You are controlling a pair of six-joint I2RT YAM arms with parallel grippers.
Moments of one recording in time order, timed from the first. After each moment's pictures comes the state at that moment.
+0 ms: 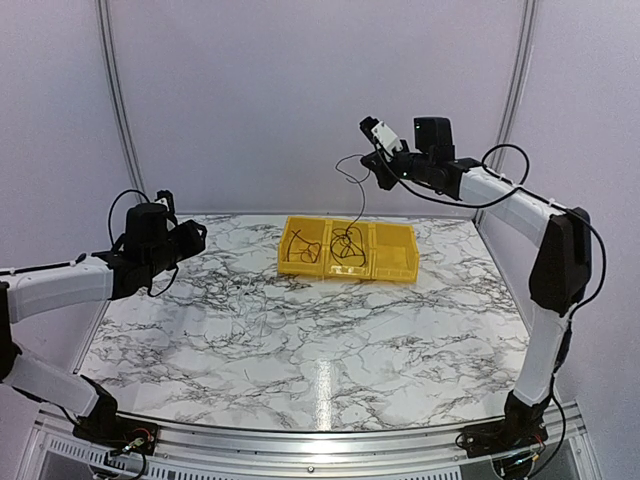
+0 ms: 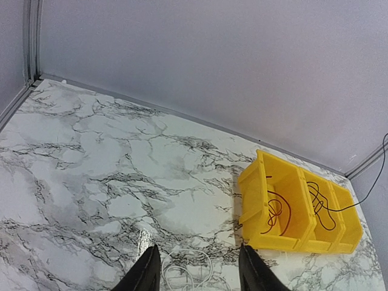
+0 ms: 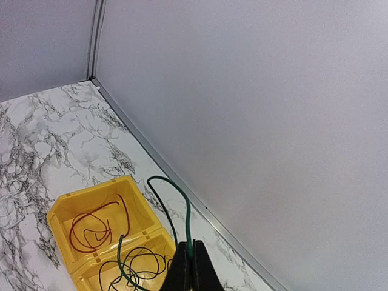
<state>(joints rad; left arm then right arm) -0.44 1.32 0.77 0.18 -0.23 -0.56 0.42 1.91 1.81 -0.18 -0.30 -0.42</state>
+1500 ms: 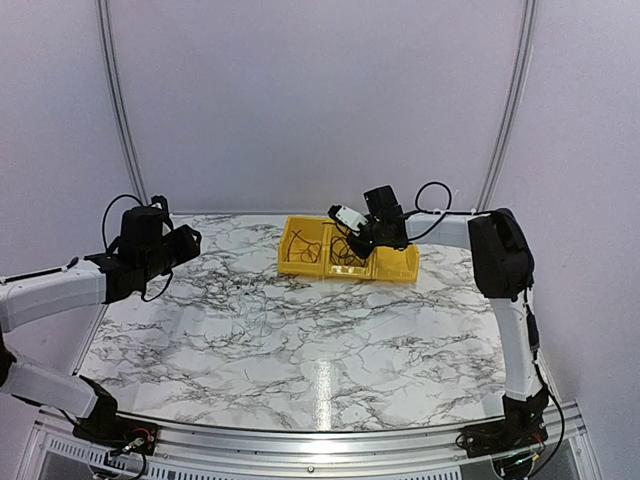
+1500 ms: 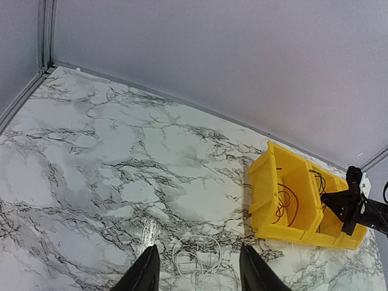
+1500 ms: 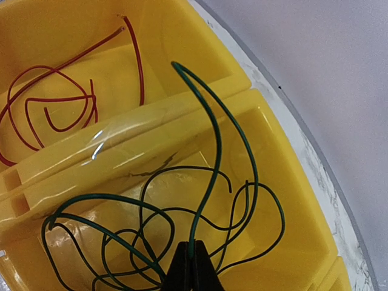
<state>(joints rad) -0.44 1.26 0.75 0.09 -0.25 -0.58 0.48 2.30 1.77 -0.18 -0.09 -0.53</state>
